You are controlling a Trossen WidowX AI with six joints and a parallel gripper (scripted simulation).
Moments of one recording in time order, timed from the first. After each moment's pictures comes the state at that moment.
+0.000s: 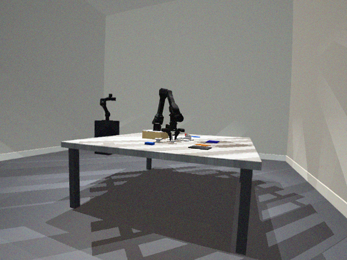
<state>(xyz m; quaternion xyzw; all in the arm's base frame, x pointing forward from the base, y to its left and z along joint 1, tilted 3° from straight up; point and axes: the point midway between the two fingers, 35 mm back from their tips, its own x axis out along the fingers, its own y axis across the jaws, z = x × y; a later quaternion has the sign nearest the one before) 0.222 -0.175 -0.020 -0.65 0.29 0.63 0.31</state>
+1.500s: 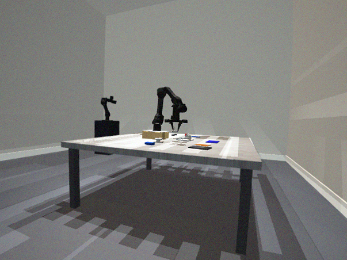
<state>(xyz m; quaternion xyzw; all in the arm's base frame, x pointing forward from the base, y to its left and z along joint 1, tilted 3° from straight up) 0.232 -0.148 0.056 -0.59 0.39 0.57 0.42</state>
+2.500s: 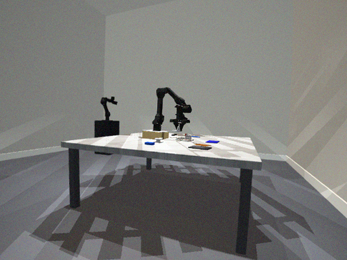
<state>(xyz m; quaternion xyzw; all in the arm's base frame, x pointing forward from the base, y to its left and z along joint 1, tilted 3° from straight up) 0.244 -0.081 0.058 -0.39 0.57 0.38 0.61</state>
